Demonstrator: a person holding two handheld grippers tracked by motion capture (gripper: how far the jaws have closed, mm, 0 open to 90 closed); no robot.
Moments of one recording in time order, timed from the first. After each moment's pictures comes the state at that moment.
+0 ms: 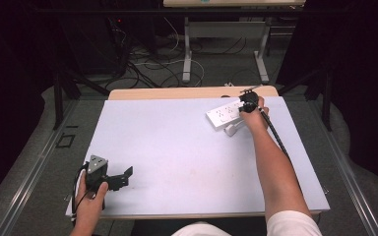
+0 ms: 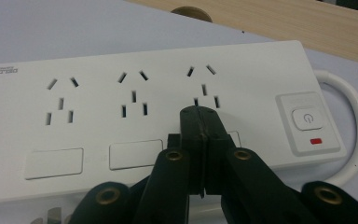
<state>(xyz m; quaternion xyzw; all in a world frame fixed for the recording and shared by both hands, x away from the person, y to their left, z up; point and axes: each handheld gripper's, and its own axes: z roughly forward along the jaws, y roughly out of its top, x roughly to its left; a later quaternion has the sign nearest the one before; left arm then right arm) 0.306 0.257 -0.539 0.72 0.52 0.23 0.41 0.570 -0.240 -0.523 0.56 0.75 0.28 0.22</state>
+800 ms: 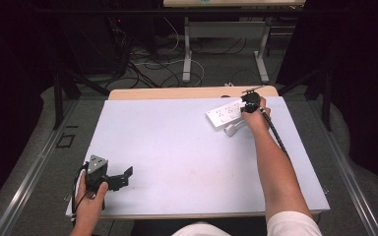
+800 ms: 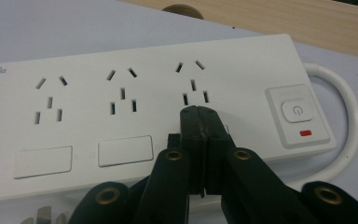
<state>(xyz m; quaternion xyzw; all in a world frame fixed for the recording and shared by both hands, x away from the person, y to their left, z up) 0.306 0.257 -0.539 0.72 0.51 0.23 0.41 0.569 -0.246 -0.525 0.57 0.74 0.29 0.23</state>
